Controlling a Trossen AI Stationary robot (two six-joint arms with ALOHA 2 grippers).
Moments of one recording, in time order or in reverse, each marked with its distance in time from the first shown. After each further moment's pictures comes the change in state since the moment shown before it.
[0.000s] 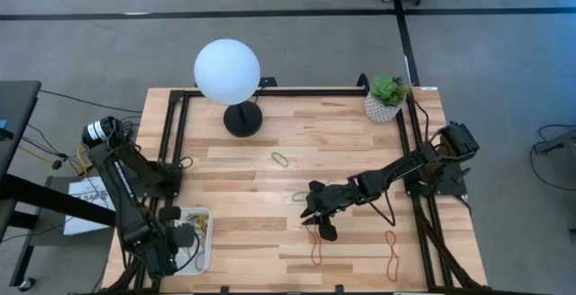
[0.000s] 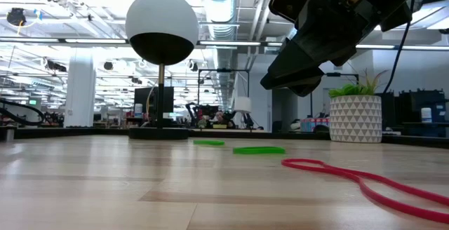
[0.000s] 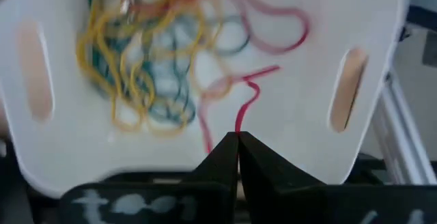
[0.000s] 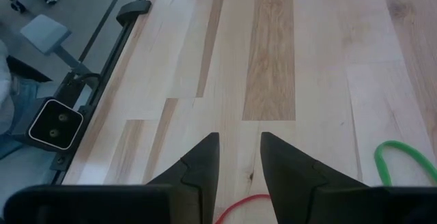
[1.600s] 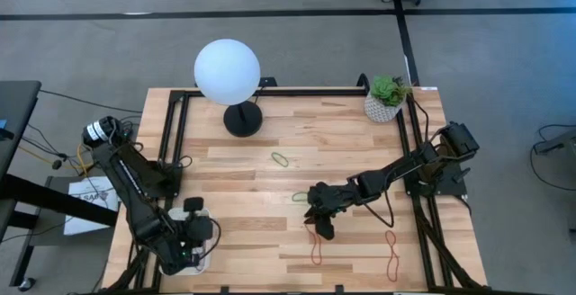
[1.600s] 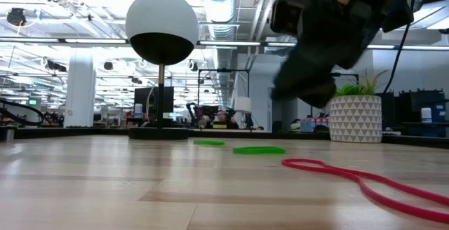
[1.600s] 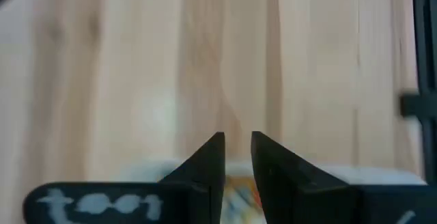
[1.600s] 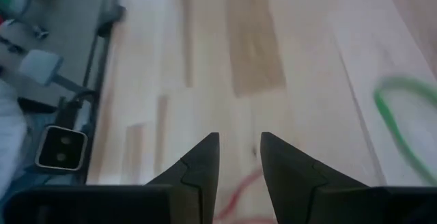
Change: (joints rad) left arm 0.095 0.000 -0.036 0.151 -0.467 0.203; right arm 0.002 0.000 0.000 -0.070 0.008 0.260
